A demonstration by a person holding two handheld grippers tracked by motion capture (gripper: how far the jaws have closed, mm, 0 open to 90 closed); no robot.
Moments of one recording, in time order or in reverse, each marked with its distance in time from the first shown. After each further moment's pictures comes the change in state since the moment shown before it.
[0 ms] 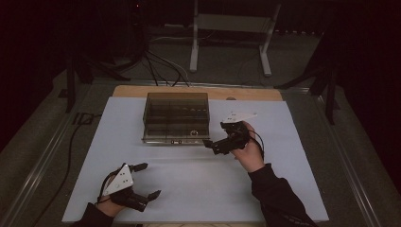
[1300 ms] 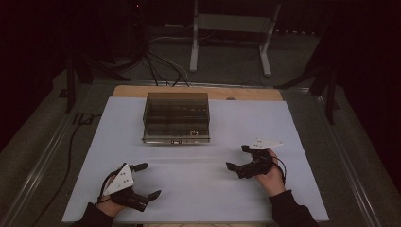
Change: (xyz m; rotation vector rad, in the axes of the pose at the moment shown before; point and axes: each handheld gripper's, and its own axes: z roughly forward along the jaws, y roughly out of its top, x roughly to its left) left arm 0.000 0.001 0.001 0.001 -0.002 0.001; right arm -0.019 -0.100 -0.039 -0.010 0.001 0.077
